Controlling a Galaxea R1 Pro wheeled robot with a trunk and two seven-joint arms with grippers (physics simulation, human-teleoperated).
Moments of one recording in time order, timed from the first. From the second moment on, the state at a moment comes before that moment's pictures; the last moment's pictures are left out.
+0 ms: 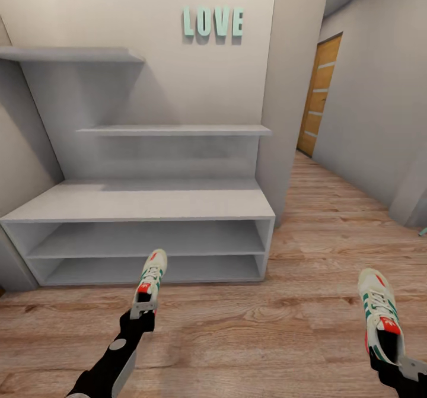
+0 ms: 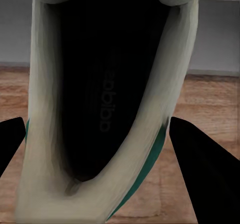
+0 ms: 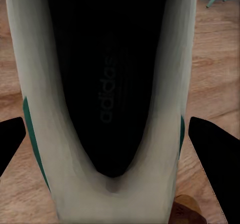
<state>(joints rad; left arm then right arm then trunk) -0.46 -0.01 -0.01 -0.54 0.05 -0.10 0.08 -0.17 -0.30 -0.30 -0.67 -0.09 -0.30 -0.04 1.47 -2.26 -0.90</state>
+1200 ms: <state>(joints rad) -0.58 -0.01 -0.01 -0.55 0.05 0.16 0.09 -0.17 -0.30 -0.31 -0.74 -0.12 -0.26 -0.04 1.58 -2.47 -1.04</state>
